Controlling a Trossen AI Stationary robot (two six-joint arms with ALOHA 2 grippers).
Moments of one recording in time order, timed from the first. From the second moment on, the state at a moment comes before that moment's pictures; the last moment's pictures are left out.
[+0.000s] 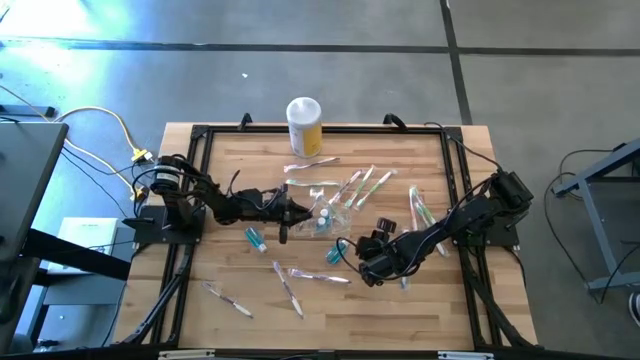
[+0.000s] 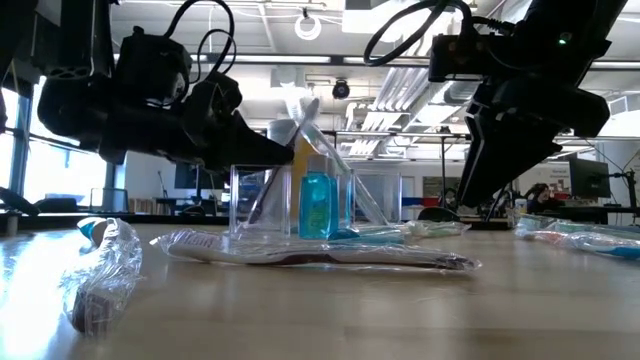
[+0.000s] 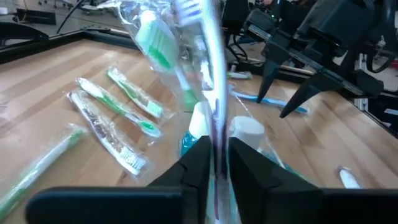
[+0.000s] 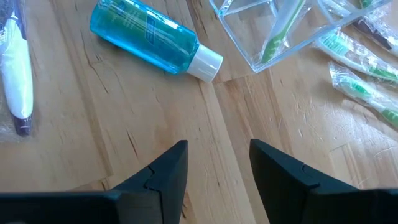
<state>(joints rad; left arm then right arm) 0.04 1.81 0.37 1.39 0.02 -0.21 0.46 1.73 1.04 -0.65 0.50 0.68</state>
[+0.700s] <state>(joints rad) 0.04 1.81 0.36 1.38 0.03 -0.04 0.46 1.73 1.04 -0.66 0.50 0.69</state>
